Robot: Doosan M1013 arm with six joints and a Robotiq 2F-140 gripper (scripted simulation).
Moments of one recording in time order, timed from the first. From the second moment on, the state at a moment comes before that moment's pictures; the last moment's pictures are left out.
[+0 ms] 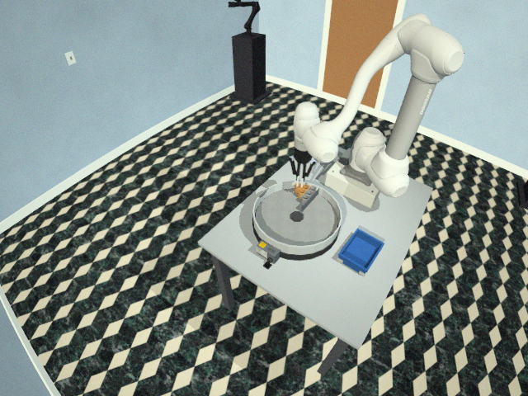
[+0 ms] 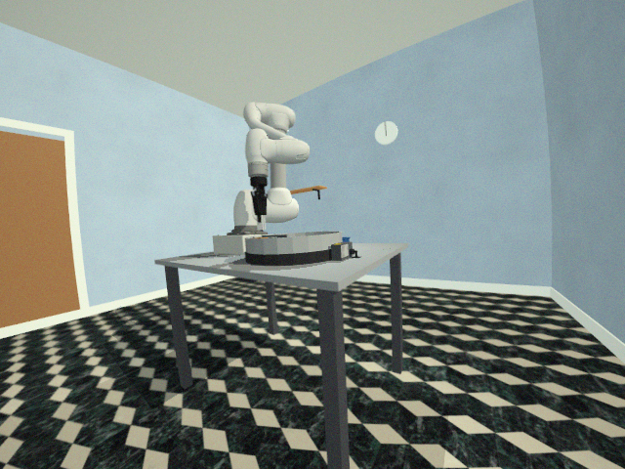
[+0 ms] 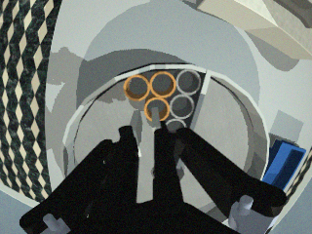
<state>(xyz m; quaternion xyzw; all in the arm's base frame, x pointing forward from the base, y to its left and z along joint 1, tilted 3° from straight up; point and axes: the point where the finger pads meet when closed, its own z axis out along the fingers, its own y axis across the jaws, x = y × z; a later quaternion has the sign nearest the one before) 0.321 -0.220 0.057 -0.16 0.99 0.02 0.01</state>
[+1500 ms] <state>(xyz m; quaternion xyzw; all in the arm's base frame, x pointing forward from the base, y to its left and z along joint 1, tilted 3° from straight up) 0.321 -0.219 0.042 -0.16 0.99 0.02 0.01</state>
